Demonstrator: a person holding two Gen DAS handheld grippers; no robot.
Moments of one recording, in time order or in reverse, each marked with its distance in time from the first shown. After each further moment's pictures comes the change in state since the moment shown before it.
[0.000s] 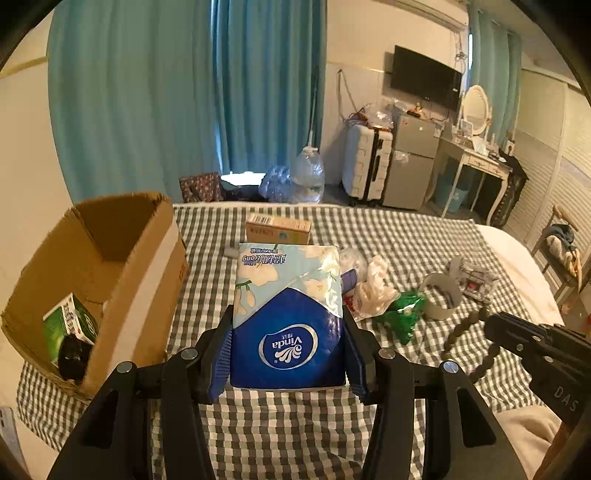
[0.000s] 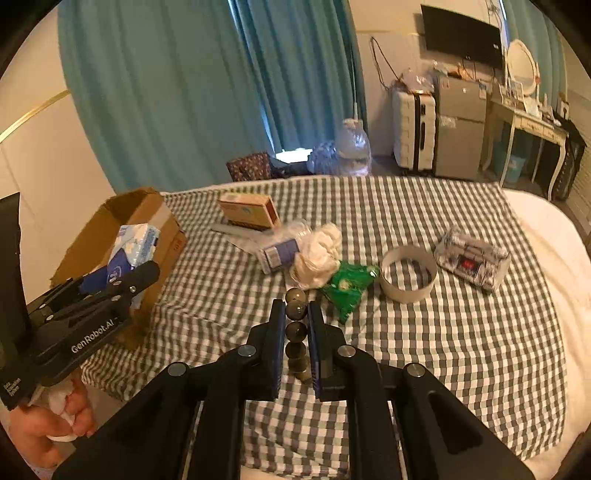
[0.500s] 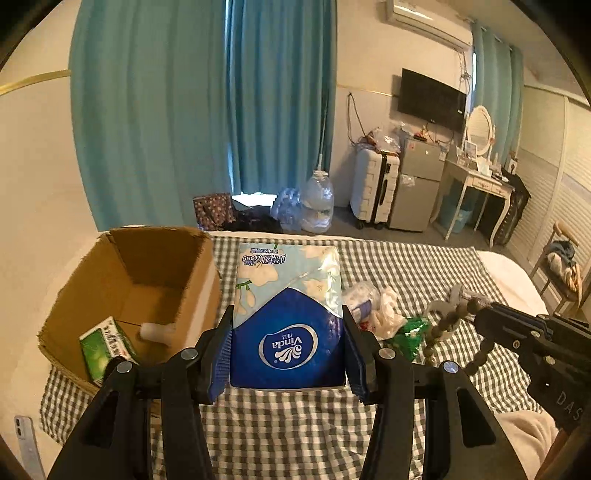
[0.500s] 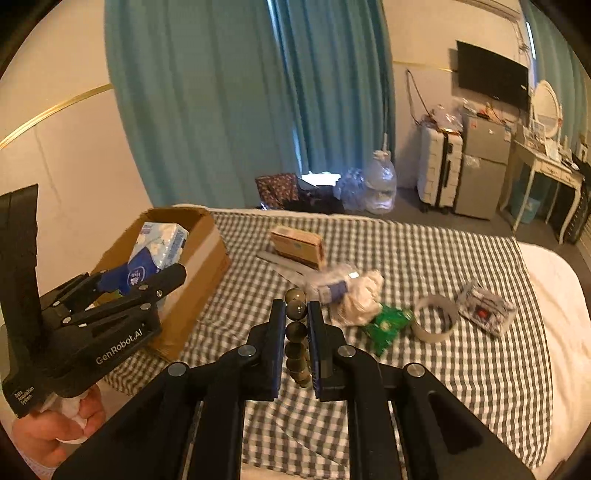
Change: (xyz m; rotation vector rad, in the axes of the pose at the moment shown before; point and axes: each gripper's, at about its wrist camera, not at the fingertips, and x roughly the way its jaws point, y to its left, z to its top) left arm -0.047 0.040 0.021 -0.026 -0.072 0.033; right arm -0.034 0.067 0.034 -0.109 -0.073 0.061
